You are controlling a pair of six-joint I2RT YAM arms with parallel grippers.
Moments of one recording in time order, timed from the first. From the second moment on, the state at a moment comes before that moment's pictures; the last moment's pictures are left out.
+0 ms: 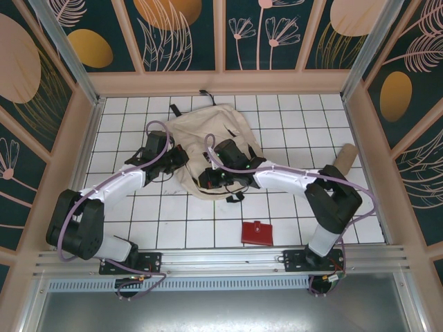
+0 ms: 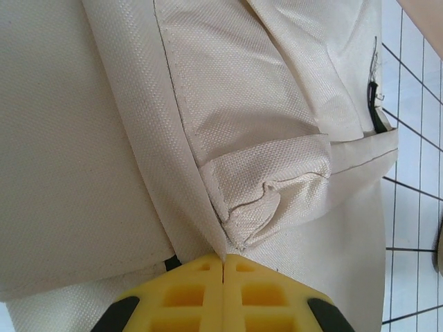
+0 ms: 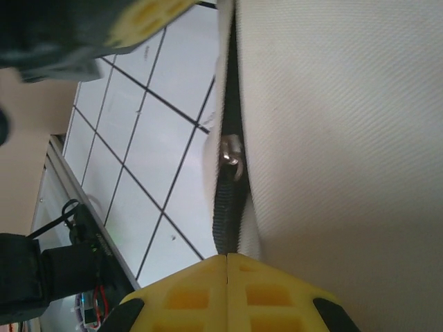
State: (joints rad) left arm -0.38 1.44 0.82 -0.14 0.20 -0.83; right arm 0.87 1.69 1.06 -0.16 -0.46 0.62
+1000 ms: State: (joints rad) left arm -0.38 1.37 0.64 -0.10 0.24 -0.88; right arm 0.94 1.65 1.10 -0.30 -0.39 0.62
